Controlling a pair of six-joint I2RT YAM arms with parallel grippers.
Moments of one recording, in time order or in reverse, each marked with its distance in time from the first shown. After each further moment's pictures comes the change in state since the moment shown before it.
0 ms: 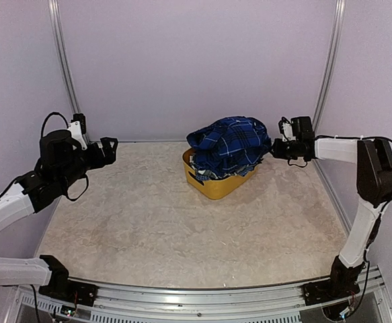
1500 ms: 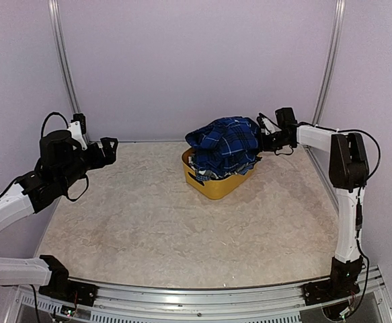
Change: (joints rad) left arm -0.007 -0.004 0.000 0.000 -0.010 0.001; right arm -0.009 0.347 0.510 -0.288 -0.261 -0.202
